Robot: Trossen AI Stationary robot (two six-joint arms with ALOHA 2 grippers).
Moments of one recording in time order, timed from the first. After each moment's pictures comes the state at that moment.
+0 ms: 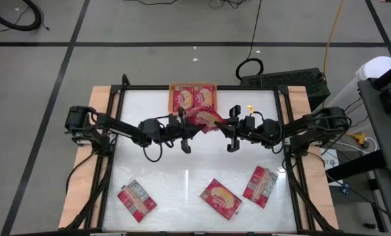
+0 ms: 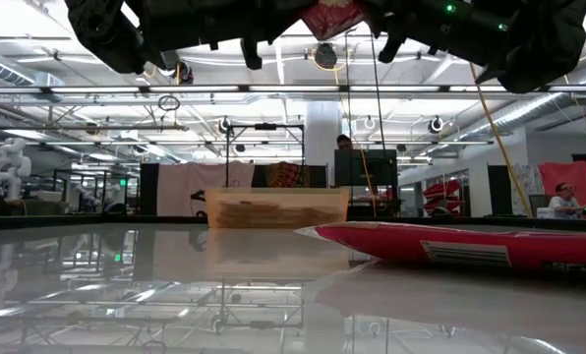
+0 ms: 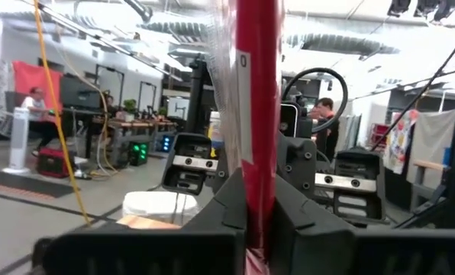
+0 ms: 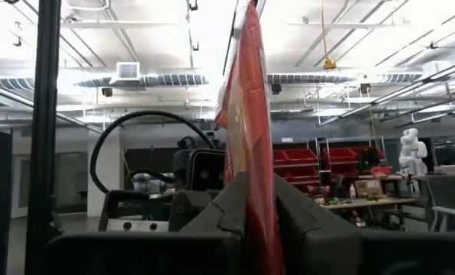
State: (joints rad) left arm -0.02 1.65 0.76 1.23 -0.15 -0.08; right arm 0.00 1.48 0.46 1.54 0.11 0.01
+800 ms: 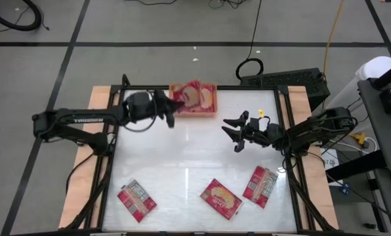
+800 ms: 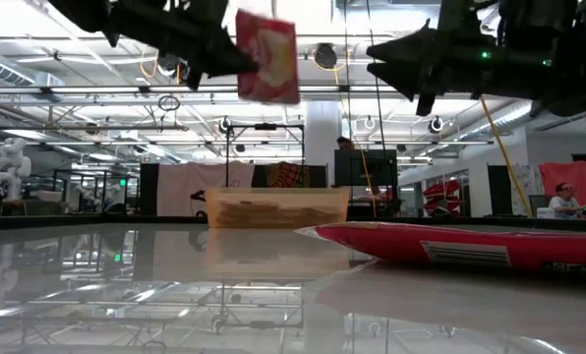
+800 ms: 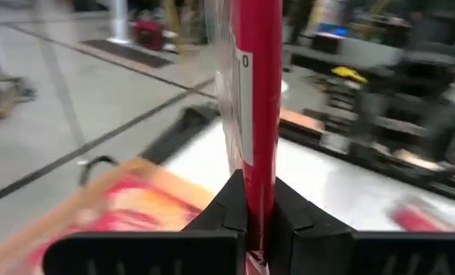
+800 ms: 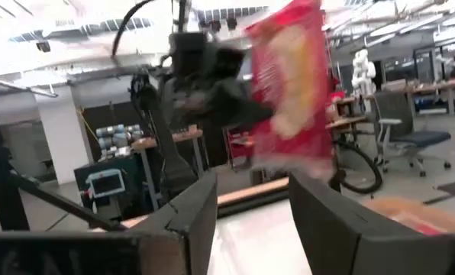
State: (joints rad) left arm 0.29 1.19 0.76 0.25 -0.10 -0.16; right arm 0.00 1.41 0.21 1.47 0.26 0.14
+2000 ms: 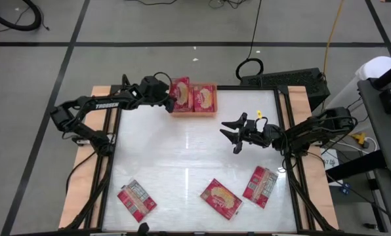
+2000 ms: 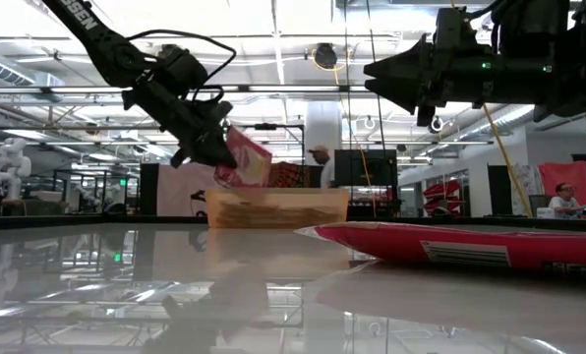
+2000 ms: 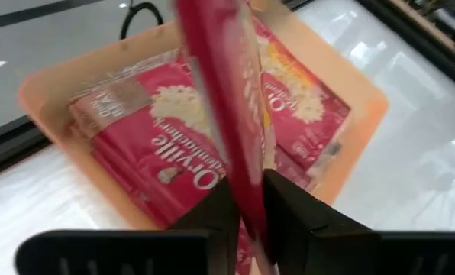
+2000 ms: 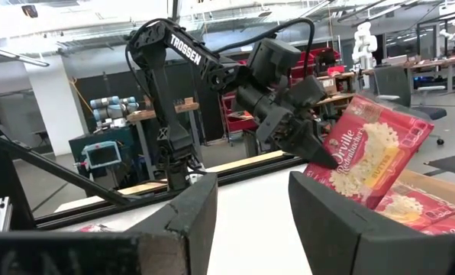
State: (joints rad) left arm 0.69 1.47 0.76 0.08 0.21 -0.26; right arm 0.00 1.41 0.21 1.37 0.26 0.15
